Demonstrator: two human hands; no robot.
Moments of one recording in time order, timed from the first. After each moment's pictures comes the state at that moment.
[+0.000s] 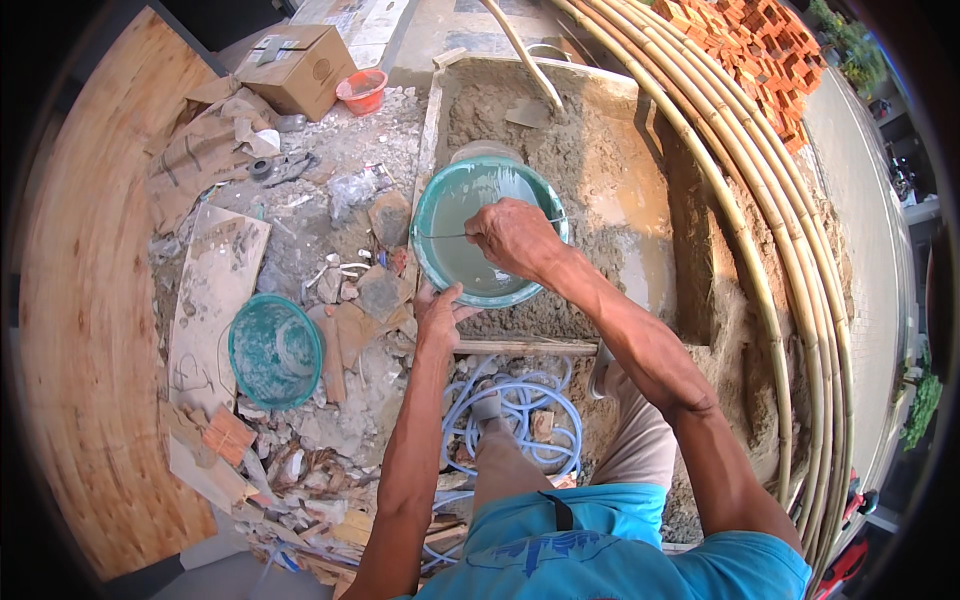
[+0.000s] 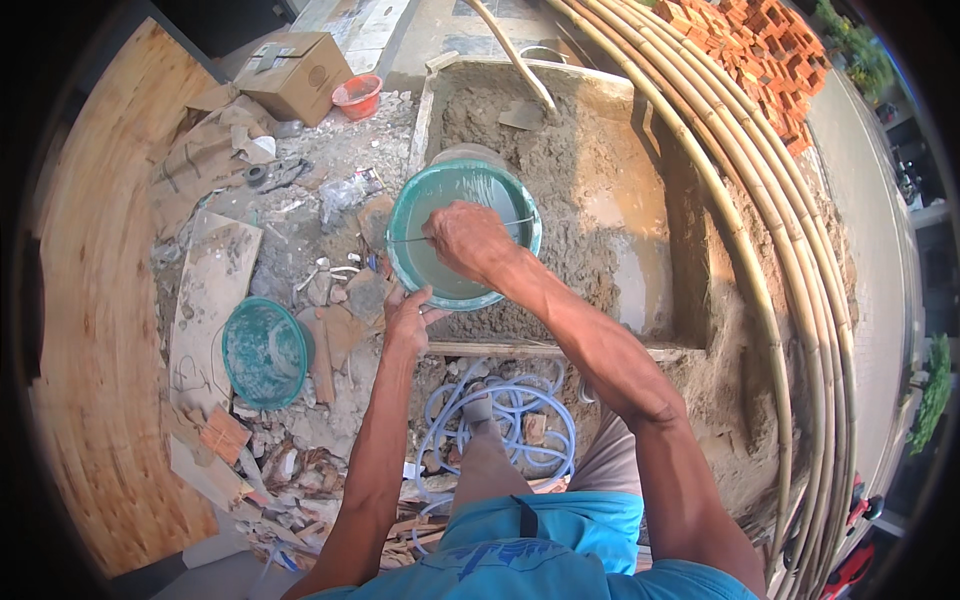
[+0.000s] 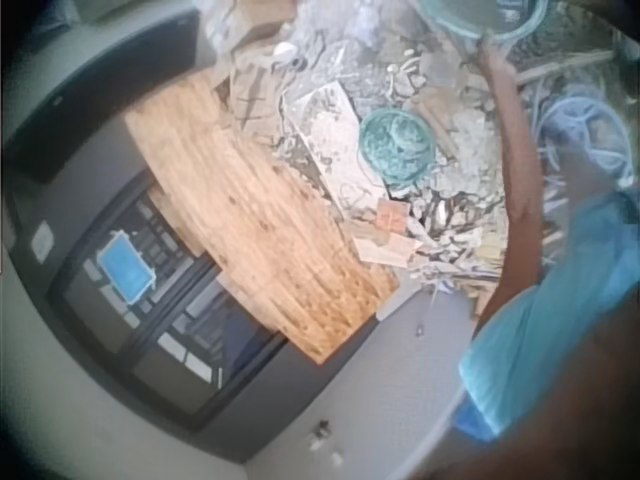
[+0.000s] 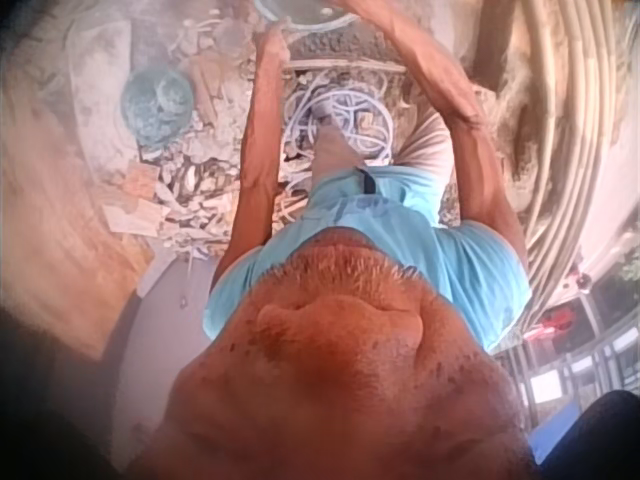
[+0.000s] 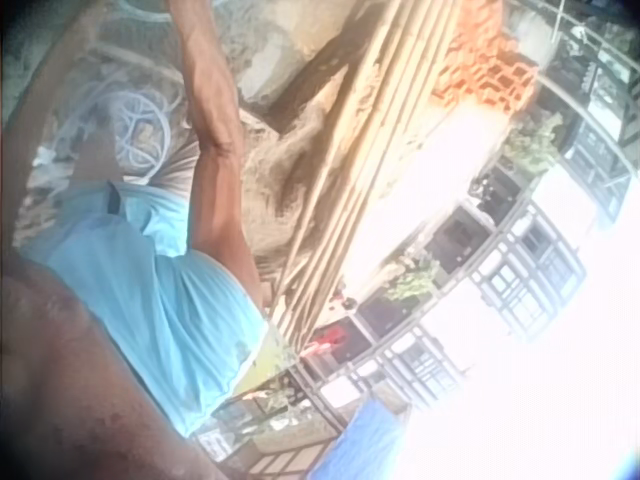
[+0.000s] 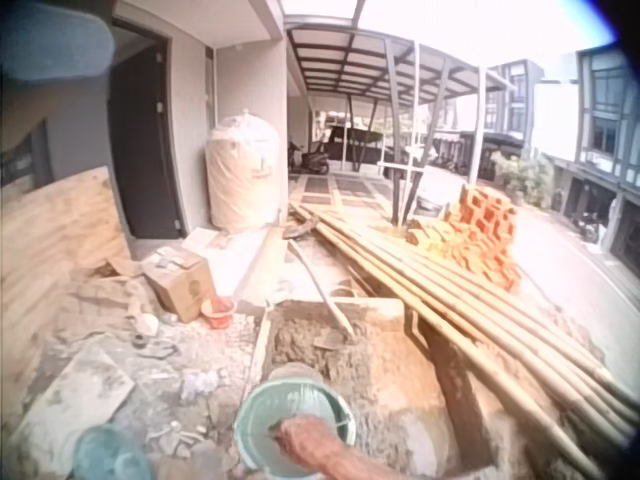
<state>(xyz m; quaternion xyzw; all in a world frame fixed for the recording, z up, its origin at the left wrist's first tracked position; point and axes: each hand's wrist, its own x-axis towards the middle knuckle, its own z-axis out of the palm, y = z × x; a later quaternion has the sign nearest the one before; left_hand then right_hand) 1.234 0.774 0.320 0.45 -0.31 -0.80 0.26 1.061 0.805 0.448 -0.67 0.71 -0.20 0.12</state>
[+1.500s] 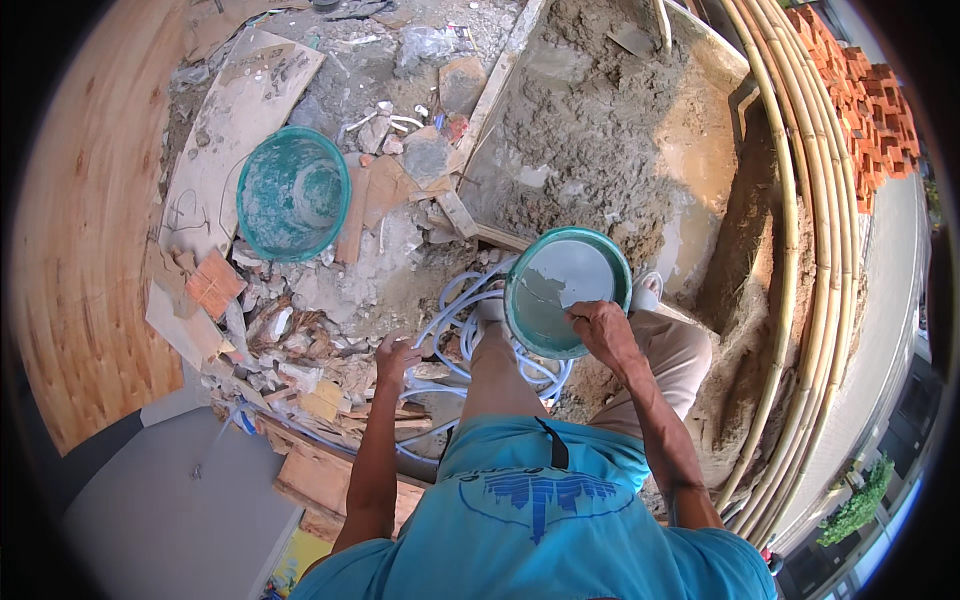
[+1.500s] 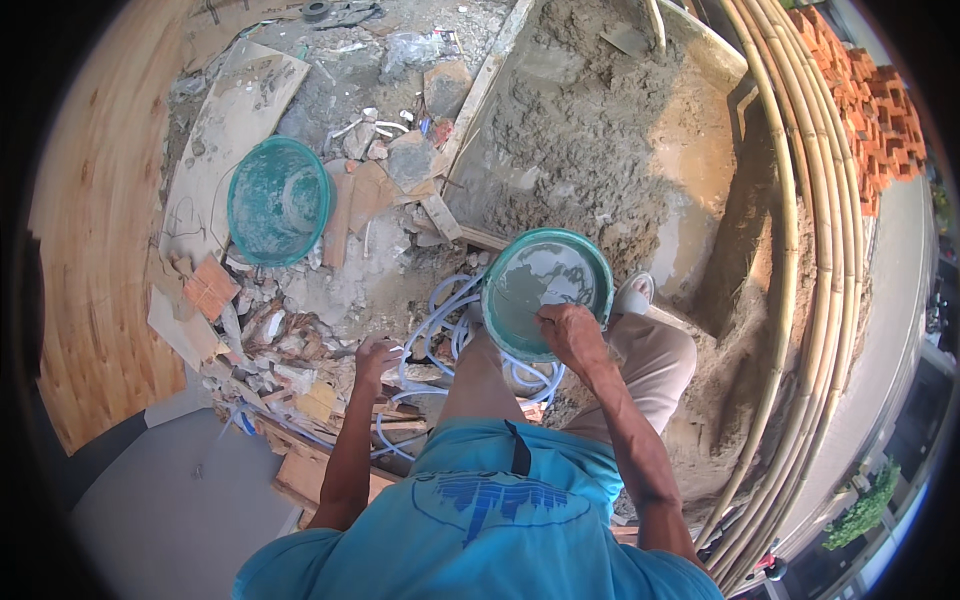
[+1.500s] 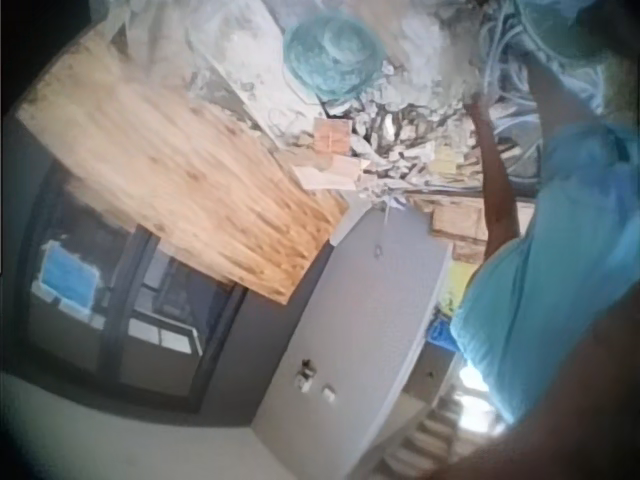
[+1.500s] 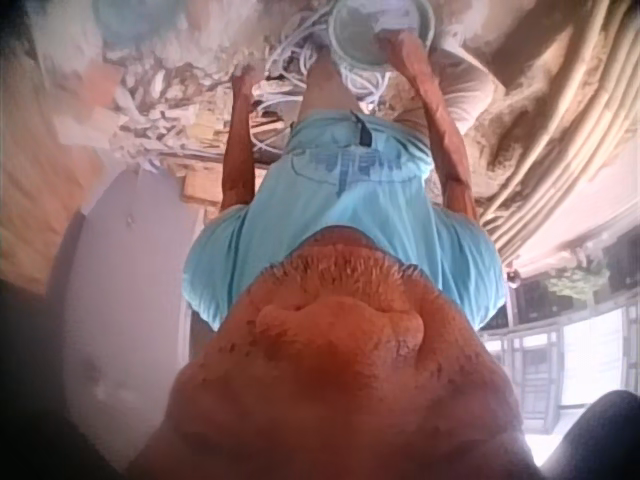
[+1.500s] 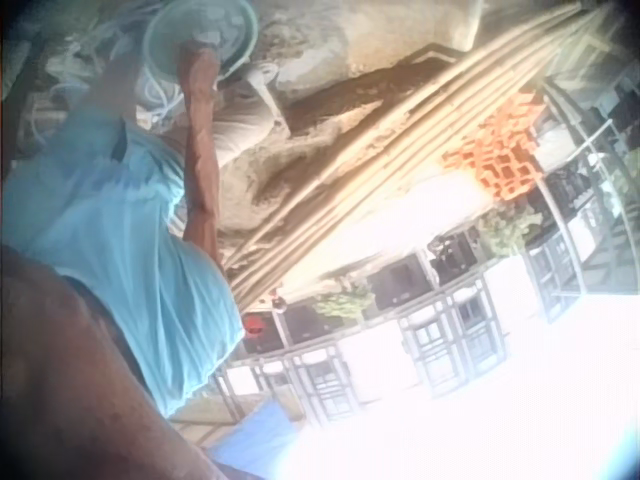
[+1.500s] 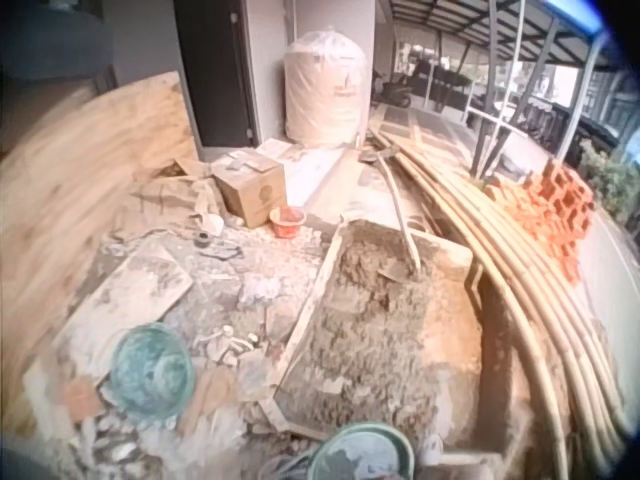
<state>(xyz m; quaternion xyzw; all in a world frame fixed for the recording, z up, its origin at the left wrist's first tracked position) 1.573 0.944 0.200 0.67 -0.25 -0.67 0.18 1.161 0.994 0.345 -0.50 0.73 -0.18 0.43</state>
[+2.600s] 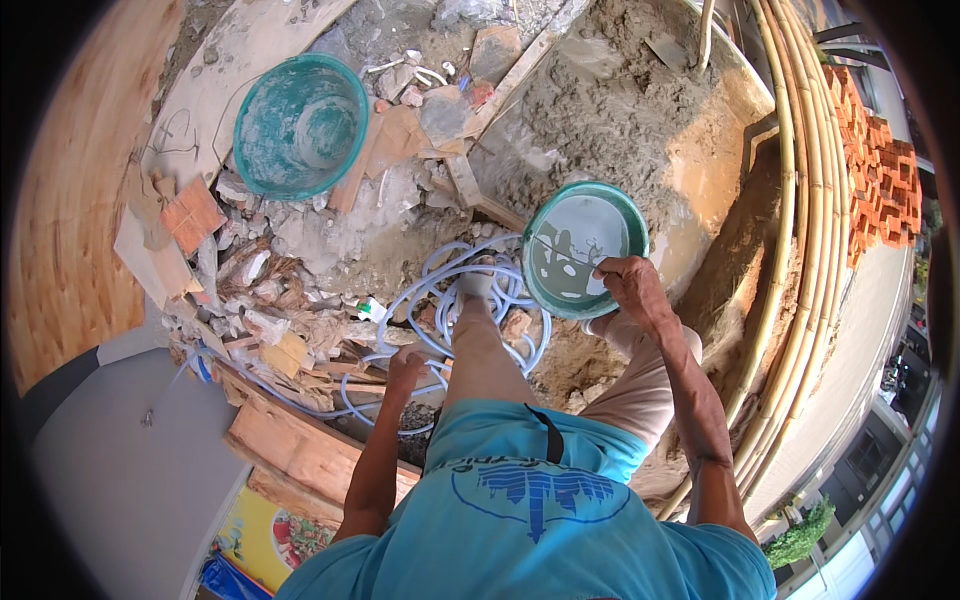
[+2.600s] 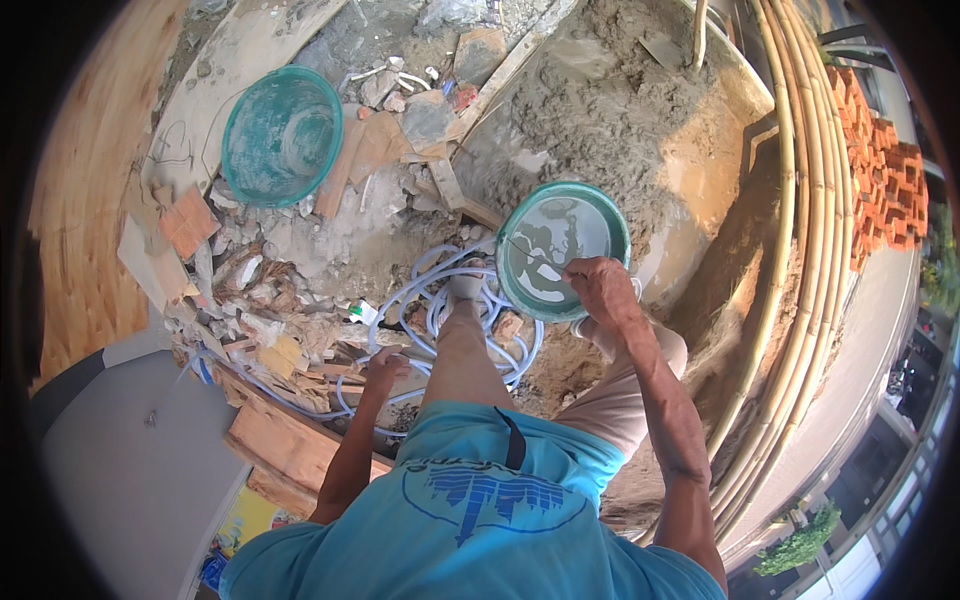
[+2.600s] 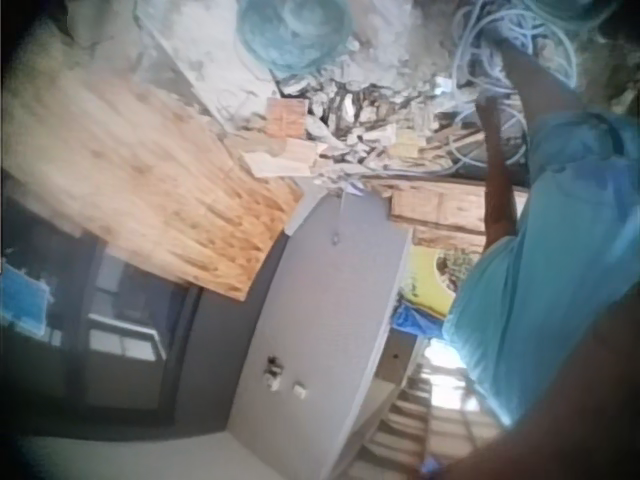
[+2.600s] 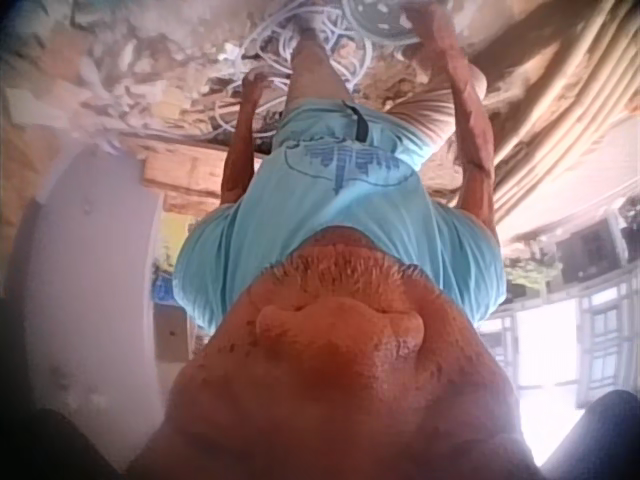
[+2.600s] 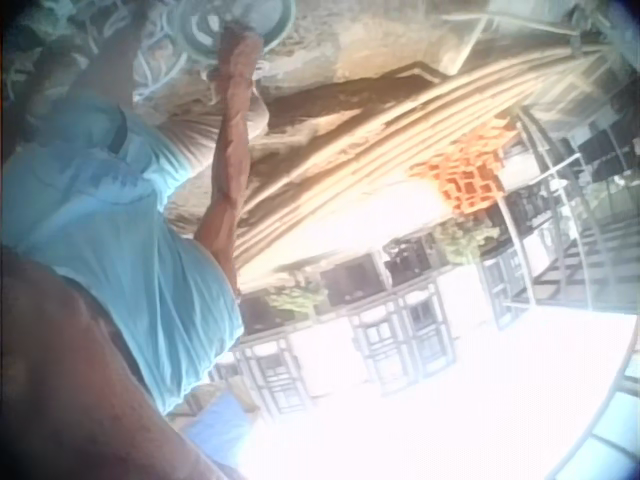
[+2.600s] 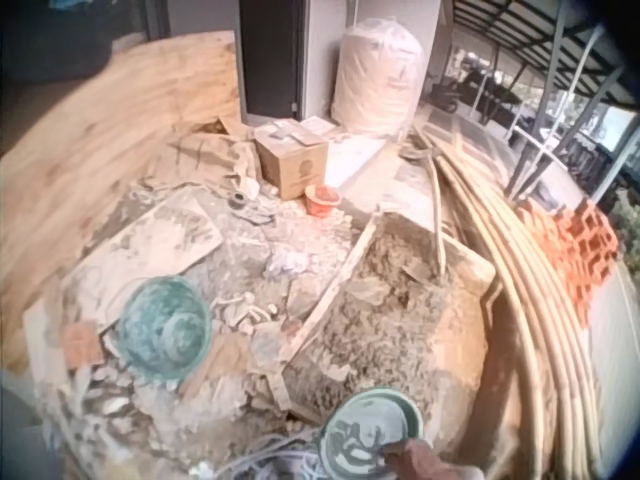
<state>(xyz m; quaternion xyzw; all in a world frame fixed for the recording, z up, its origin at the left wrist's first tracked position) 1.568 1.057 0.188 0.69 -0.22 -0.68 0.10 1.118 0.940 0.349 -0.55 0.71 -0.12 0.43</state>
